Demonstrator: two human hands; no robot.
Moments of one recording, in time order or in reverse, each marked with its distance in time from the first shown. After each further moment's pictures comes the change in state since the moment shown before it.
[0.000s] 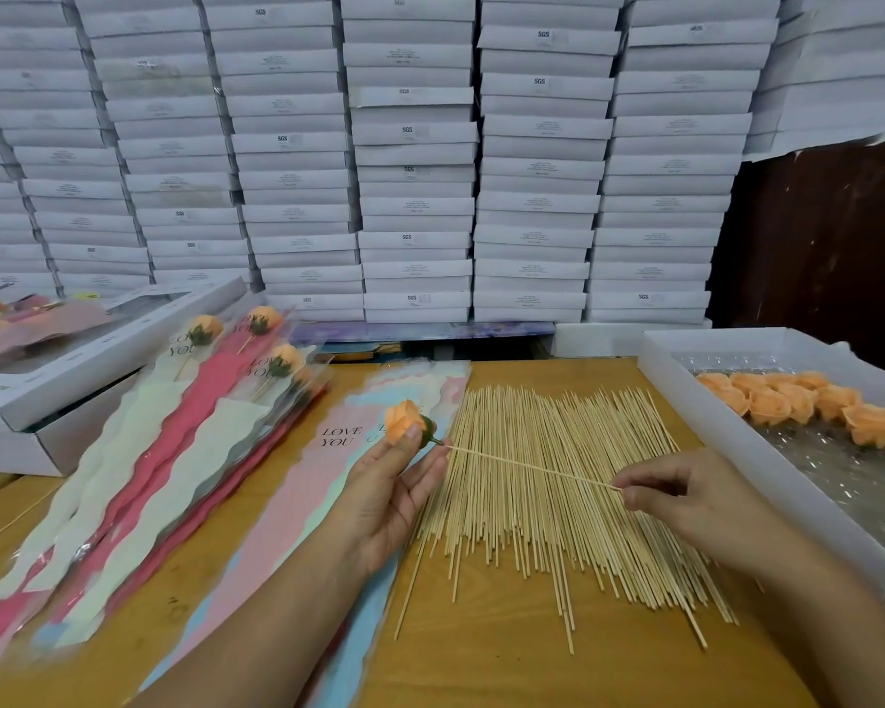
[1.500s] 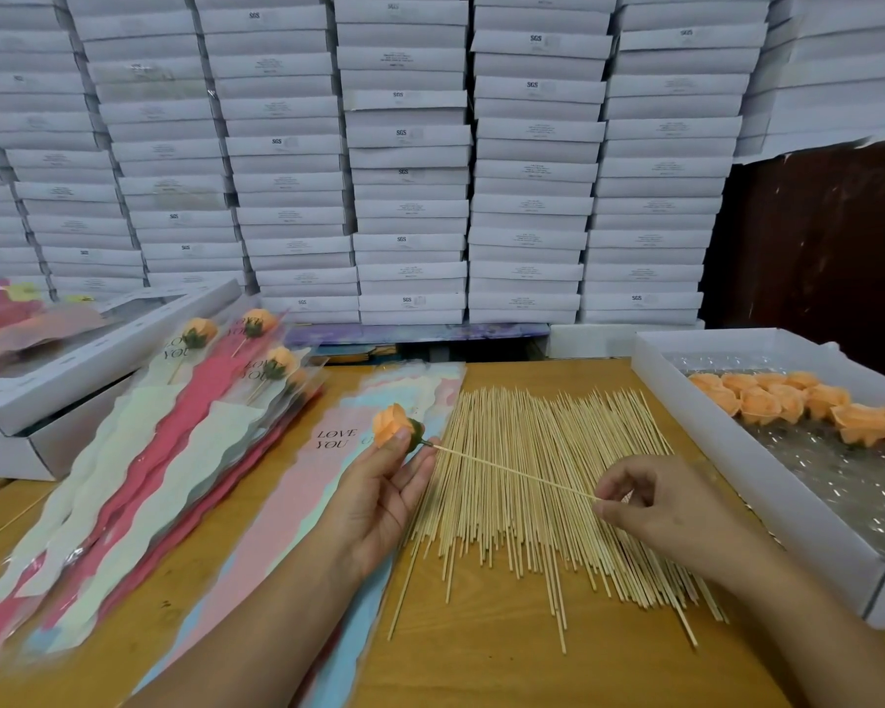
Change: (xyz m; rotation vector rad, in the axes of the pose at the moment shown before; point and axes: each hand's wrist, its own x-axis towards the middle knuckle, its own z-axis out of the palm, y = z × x) left_hand -0.002 0.001 -0.001 -0.056 0.026 -0.009; right_hand -0.001 -0.008 0.015 -0.076 0.013 0.031
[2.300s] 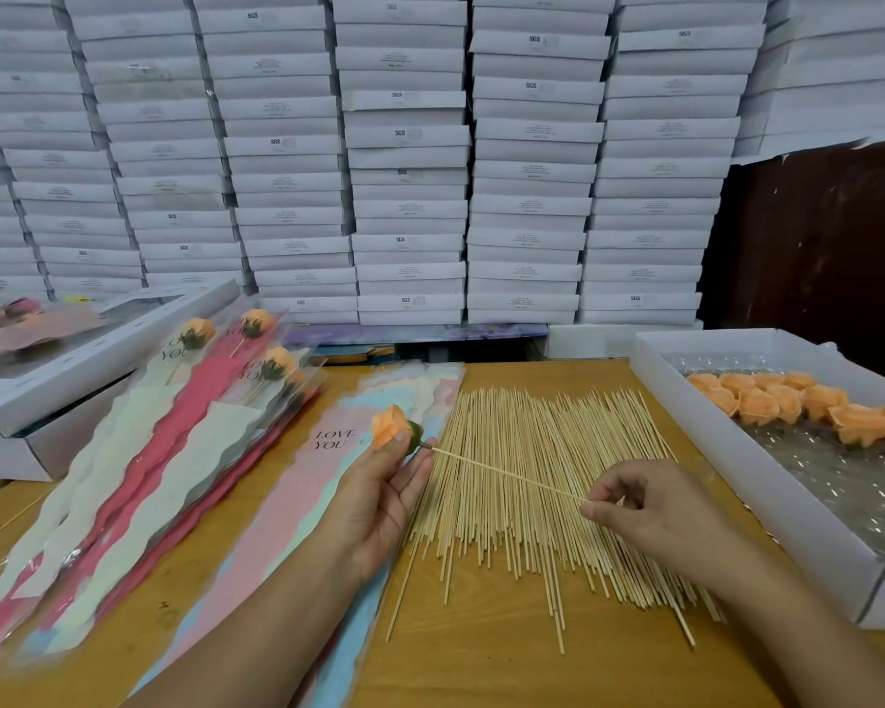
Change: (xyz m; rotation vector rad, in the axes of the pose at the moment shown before) left_hand -0.004 -0.001 0.003 0.041 0.018 0.004; right_hand 0.004 0.008 0.009 -0.073 0.014 -0.006
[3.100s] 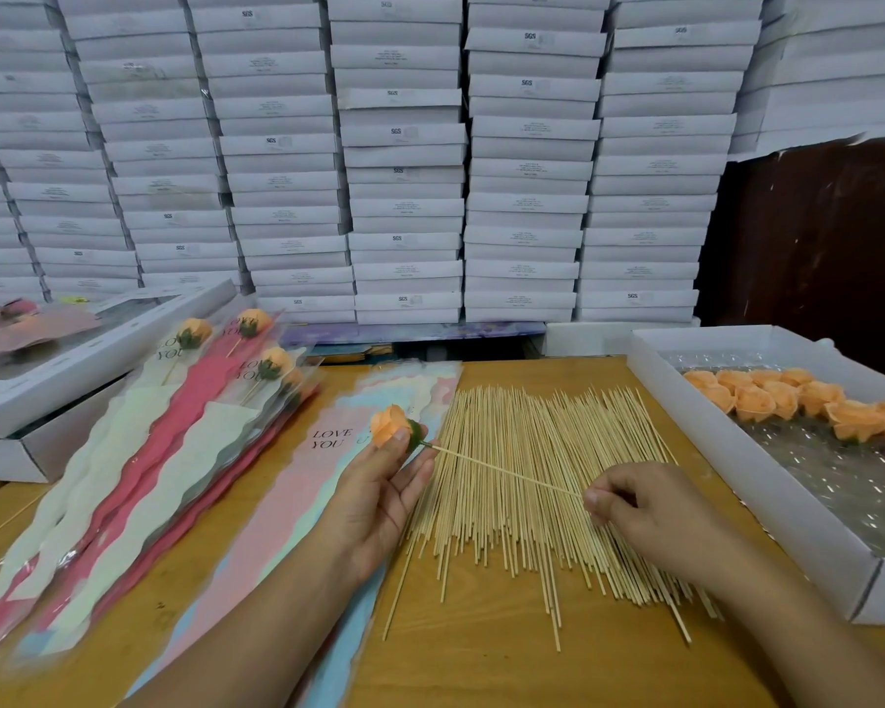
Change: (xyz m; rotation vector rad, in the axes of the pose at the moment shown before) left_hand 0.000 -0.002 -0.001 0.001 -0.033 0.011; right_hand -0.003 -0.002 -0.002 -0.077 -0.041 -0.032
